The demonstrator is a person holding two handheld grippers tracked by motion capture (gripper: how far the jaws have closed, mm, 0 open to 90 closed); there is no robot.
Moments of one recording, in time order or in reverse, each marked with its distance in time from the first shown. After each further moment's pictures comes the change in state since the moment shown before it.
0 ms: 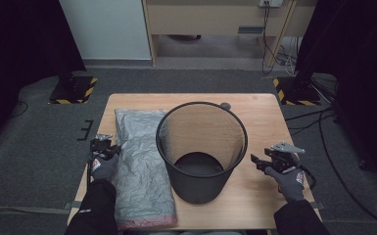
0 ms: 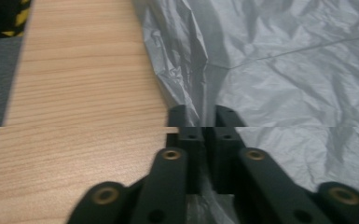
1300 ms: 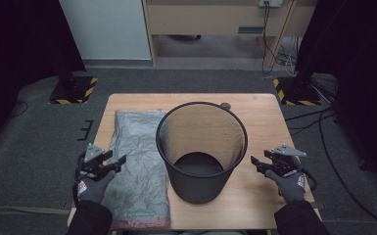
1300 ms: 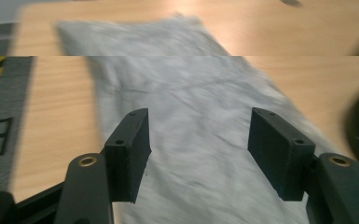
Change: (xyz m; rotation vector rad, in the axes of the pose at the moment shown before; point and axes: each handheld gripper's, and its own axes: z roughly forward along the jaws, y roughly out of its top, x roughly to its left) left arm -0.026 -0.015 -0.098 -0.229 -0.144 0.049; right arm 0.008 -0.002 -0.010 -0.014 0.006 -0.008
